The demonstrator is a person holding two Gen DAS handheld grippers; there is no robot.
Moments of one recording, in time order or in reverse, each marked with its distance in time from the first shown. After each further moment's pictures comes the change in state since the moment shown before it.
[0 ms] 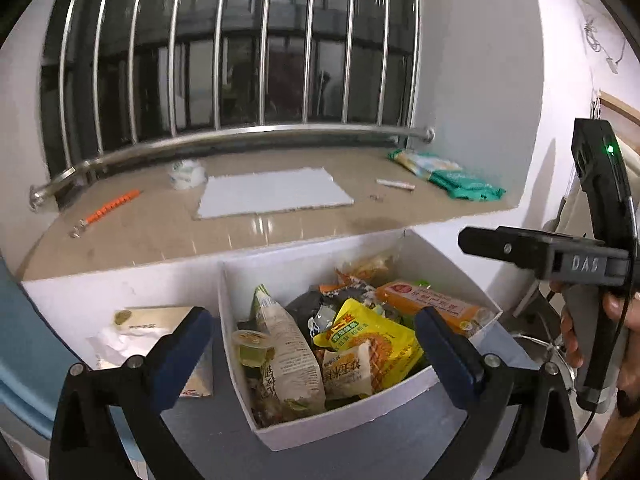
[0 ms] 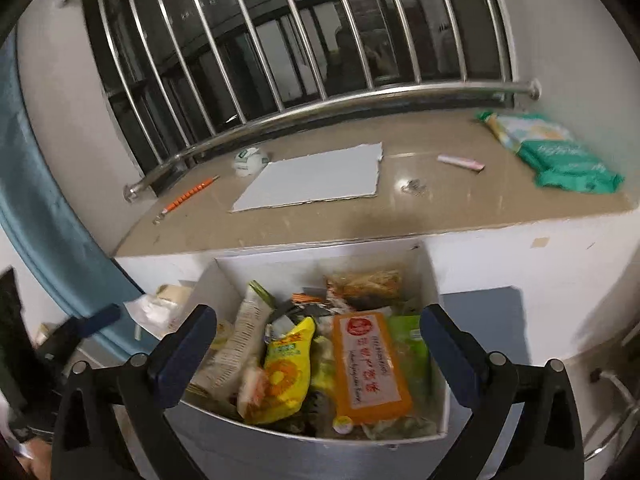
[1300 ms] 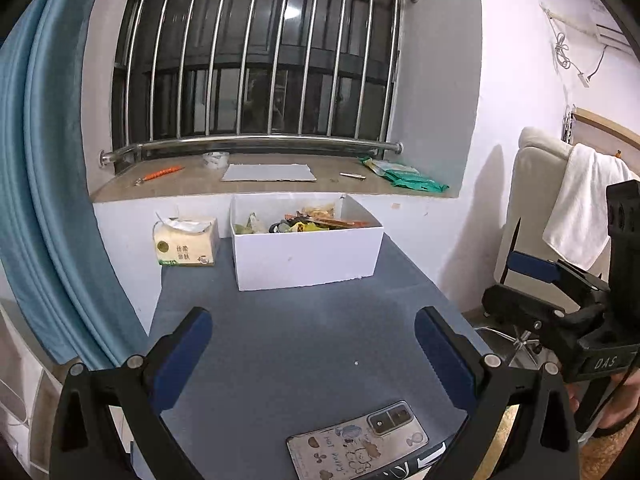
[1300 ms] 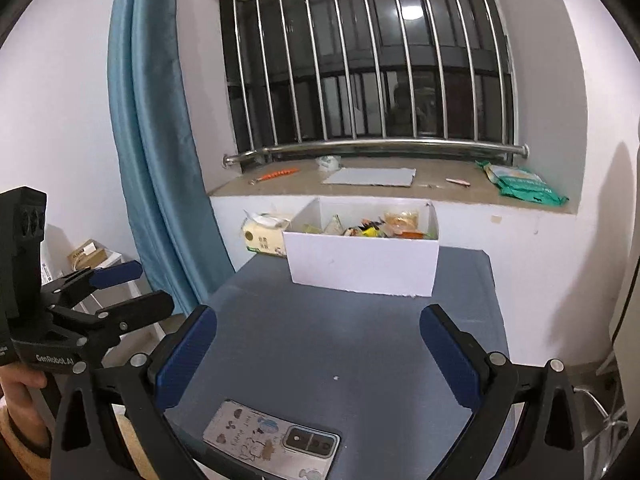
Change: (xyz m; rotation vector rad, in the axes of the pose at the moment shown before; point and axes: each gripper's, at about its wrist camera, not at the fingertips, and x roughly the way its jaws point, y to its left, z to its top) left arm -0.253 -0.096 -0.150 -0.086 -0.057 0.023; right arm -0.254 0.075 -0.212 -0.221 -0.168 0.068
